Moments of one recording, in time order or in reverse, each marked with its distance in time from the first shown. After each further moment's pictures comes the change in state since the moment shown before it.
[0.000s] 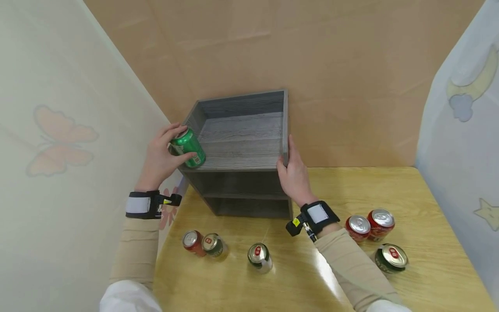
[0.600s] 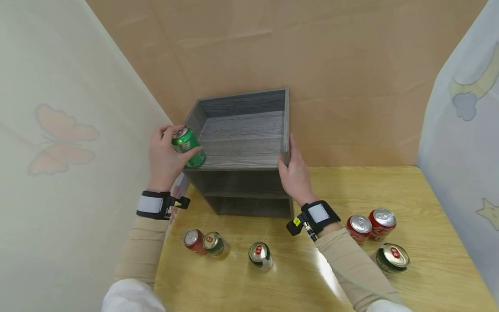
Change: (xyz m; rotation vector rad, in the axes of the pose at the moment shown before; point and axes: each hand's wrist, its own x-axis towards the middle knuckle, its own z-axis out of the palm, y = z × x) left_hand -0.004 0.009 0.019 0.157 0.202 -0.081; right_hand 0.000 0.001 0.001 -0.001 0.028 -0.023
